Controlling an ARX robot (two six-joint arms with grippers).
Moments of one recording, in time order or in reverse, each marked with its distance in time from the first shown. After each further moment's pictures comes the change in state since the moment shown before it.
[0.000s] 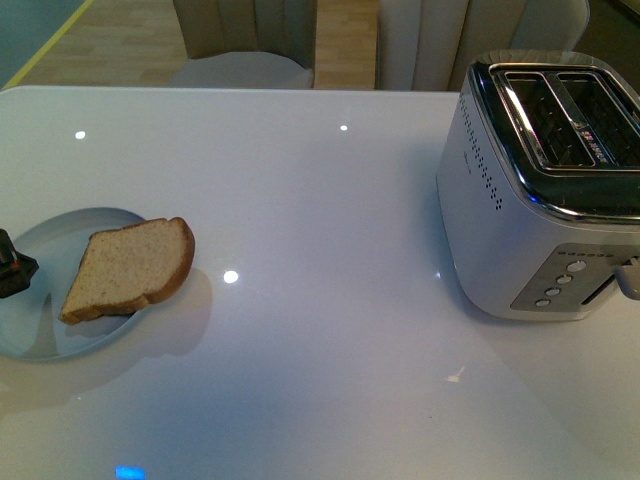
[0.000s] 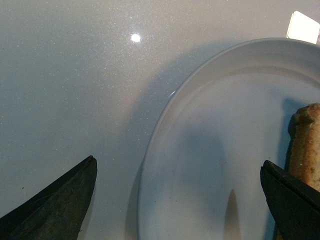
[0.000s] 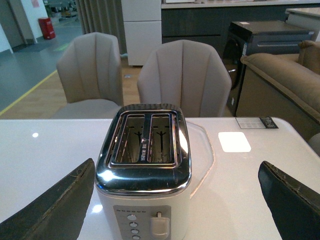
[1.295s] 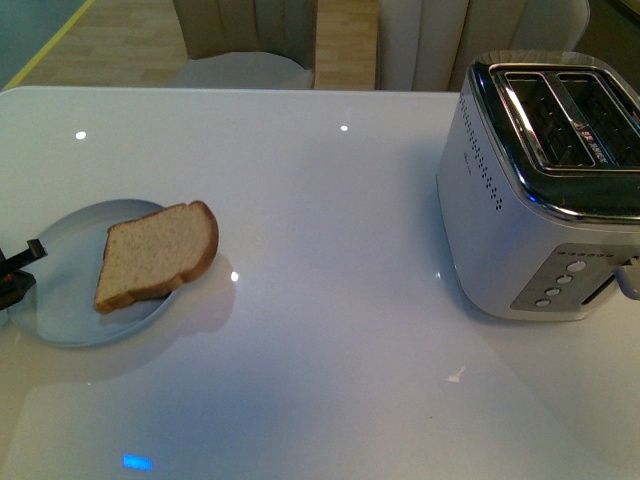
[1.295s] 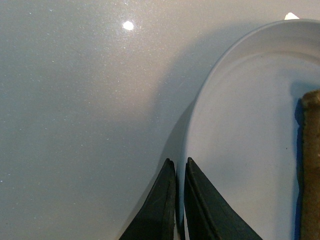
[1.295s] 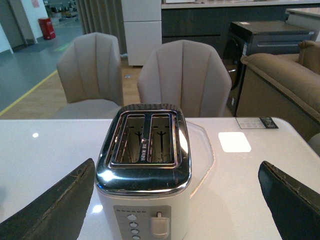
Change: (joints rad) left arm -0.058 0.037 0.056 -0.054 -0.019 -0.119; right arm 0.000 0.000 0.000 0.000 0.000 0.000
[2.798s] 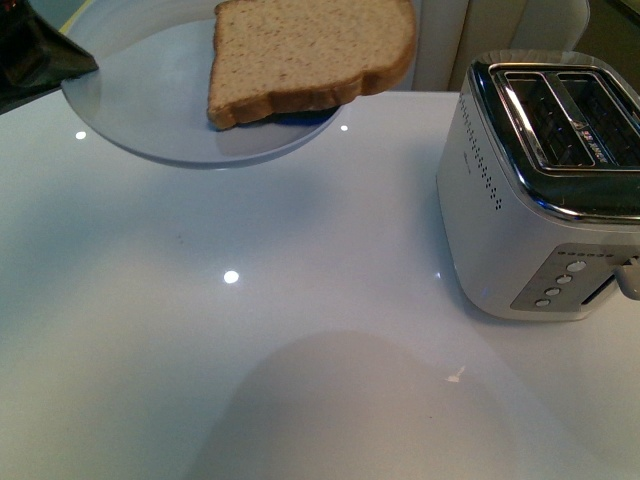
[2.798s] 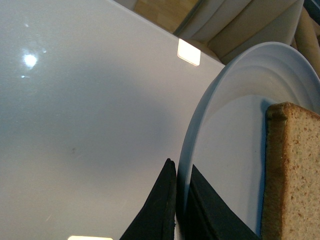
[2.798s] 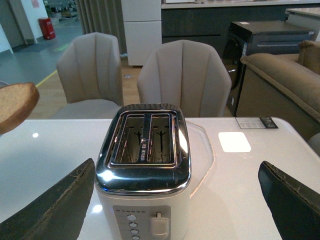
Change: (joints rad) left arm -0.436 -0.806 -0.068 -0.420 -0.003 -0.318; right arm 0.000 0.000 0.000 0.000 0.000 0.000
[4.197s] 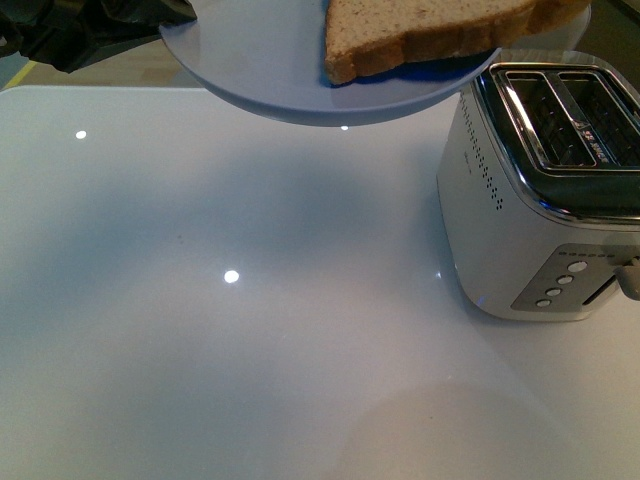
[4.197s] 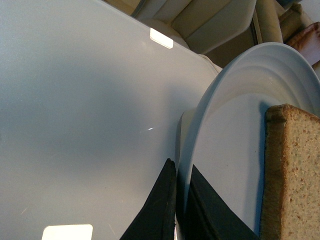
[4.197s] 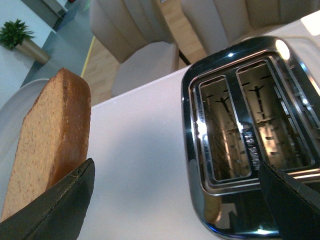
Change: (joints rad) left arm -0.145 -0.039 0.073 -0.097 0.008 -0.097; right arm 0.204 1.292 0.490 0.500 -0.052 0.560
